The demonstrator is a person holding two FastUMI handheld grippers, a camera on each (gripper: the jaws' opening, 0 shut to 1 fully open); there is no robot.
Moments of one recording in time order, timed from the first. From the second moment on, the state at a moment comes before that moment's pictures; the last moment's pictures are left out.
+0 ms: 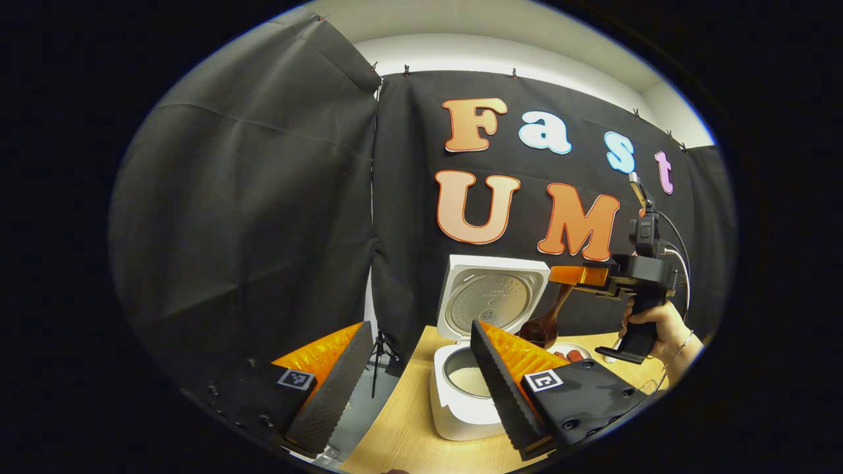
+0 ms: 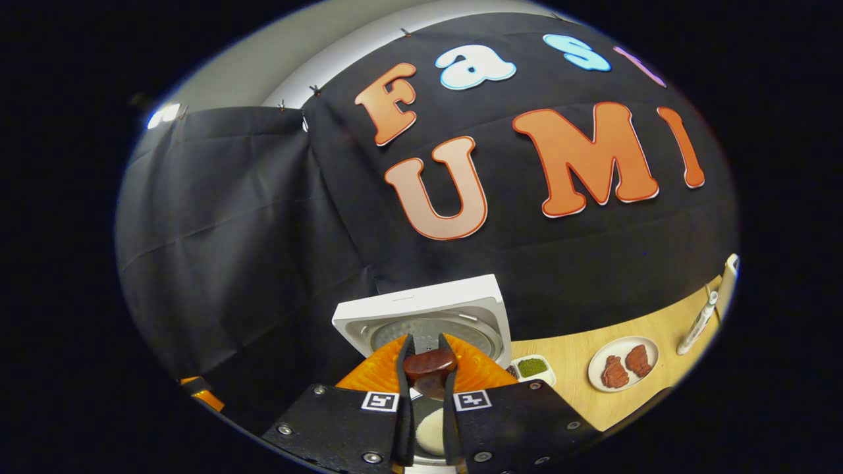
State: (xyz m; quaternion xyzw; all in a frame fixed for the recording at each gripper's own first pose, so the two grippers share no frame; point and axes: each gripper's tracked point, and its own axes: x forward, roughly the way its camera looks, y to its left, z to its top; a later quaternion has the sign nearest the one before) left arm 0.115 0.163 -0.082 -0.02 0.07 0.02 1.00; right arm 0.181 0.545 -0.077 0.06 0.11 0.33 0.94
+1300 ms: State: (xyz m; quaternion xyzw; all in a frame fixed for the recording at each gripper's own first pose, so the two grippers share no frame) left arm 0.116 0.114 -0.061 -0.02 0.05 -0.02 1.00; right arm 0.197 0.308 -0.019 0.38 0.07 0.24 0.89
